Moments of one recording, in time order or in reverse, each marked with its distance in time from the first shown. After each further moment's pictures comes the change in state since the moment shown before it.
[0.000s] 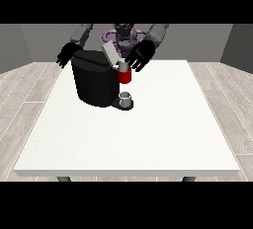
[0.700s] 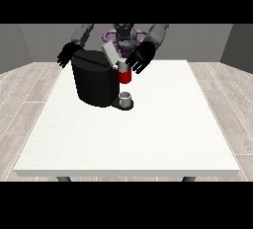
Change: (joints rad) left arm 0.007 0.002 0.007 0.014 -0.013 -0.005 -0.012; right arm 0.013 0.007 0.009 -0.015 0.004 -0.009 0.010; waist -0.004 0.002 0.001
